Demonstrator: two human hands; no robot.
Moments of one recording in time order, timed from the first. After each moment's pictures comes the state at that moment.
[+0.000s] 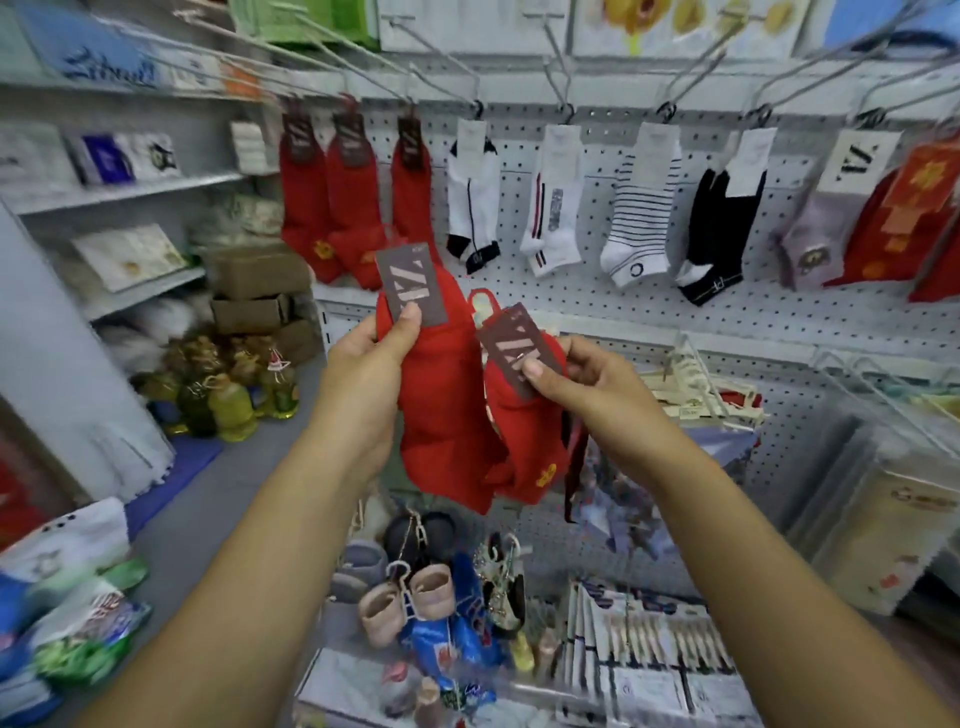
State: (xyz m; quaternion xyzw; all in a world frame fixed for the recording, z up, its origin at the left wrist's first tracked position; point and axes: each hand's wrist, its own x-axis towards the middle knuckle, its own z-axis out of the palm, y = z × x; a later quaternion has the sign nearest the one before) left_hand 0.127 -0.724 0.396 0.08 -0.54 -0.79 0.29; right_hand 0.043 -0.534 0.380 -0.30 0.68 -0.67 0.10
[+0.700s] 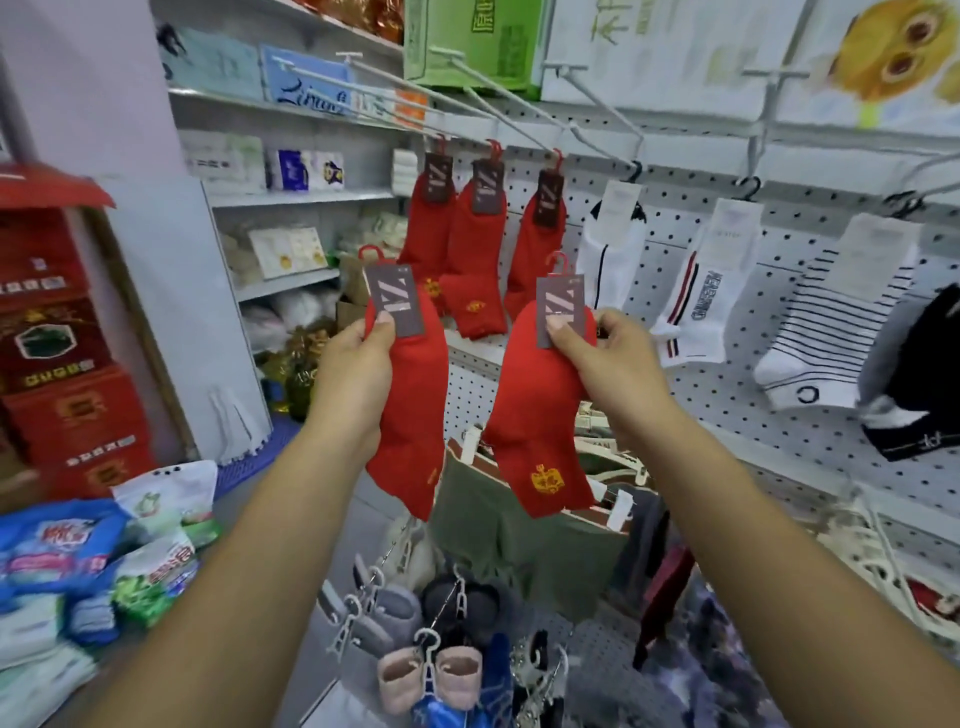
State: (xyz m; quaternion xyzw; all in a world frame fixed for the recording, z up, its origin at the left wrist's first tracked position) left_hand 0.065 -0.840 0.409 0.26 -0.52 -0.69 0.44; right_hand -0.082 -0.679 0.434 -0.31 0.70 -0.64 0.05
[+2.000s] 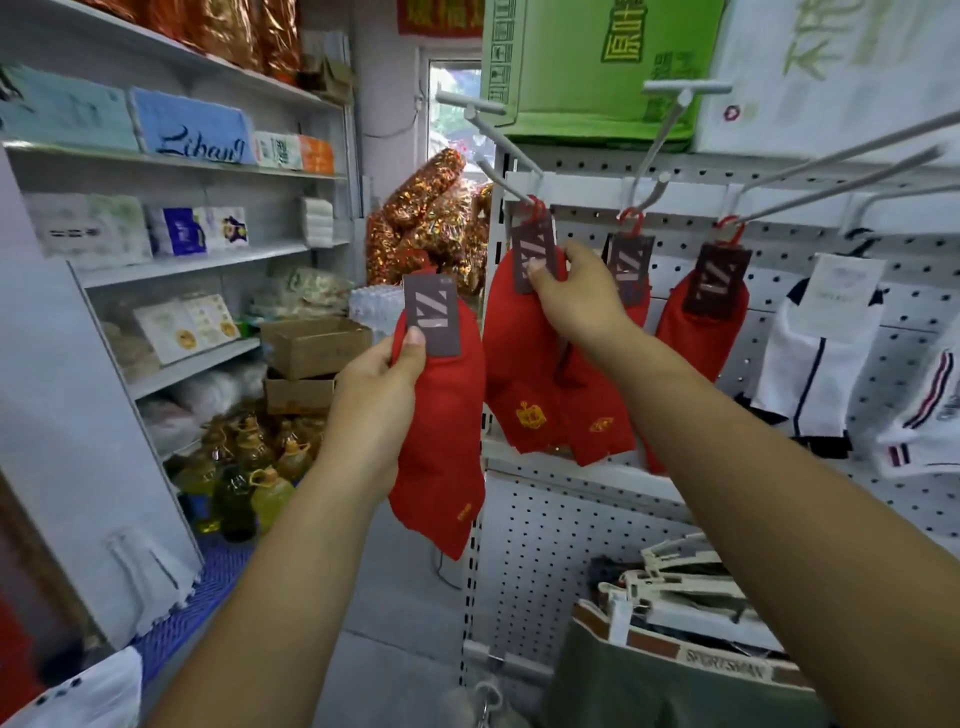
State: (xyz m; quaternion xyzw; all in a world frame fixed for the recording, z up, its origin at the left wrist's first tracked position) left_hand -0.031 -1.147 0.441 0.10 -0.61 -0.71 0.34; right_hand -0.189 -1.026 0.514 -0.28 0.79 -0.52 -0.15
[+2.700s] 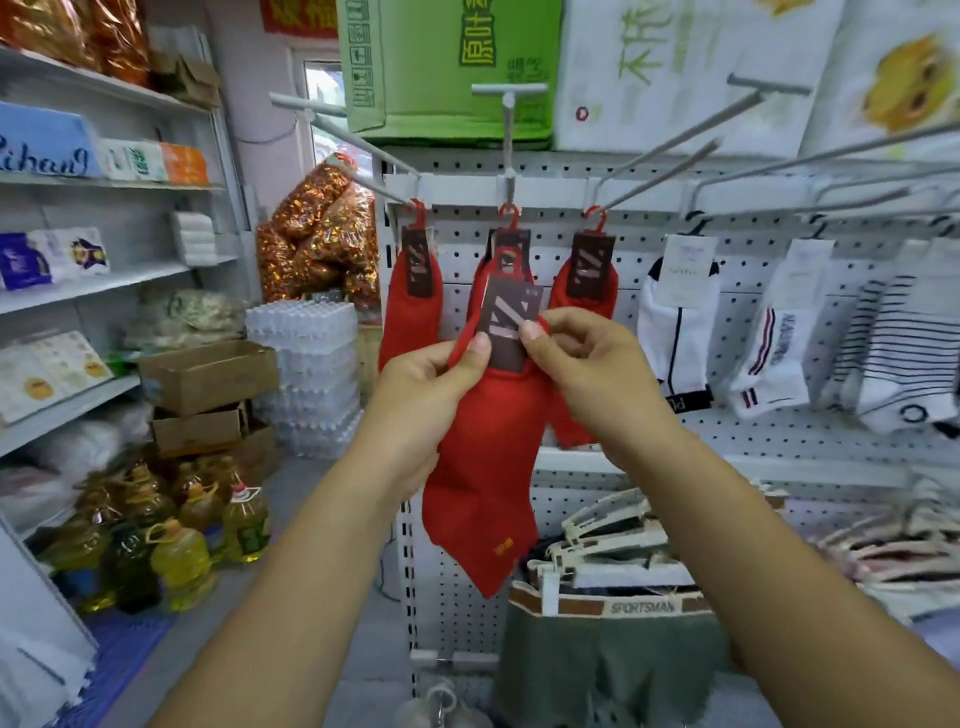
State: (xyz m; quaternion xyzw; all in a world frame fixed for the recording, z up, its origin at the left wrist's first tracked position) left_hand -0.066 -1.065 0.447 -0.06 -0.62 -0.76 0.16; right_hand -0.095 -0.910 0.472 -0.25 0.70 -0.67 -0.10
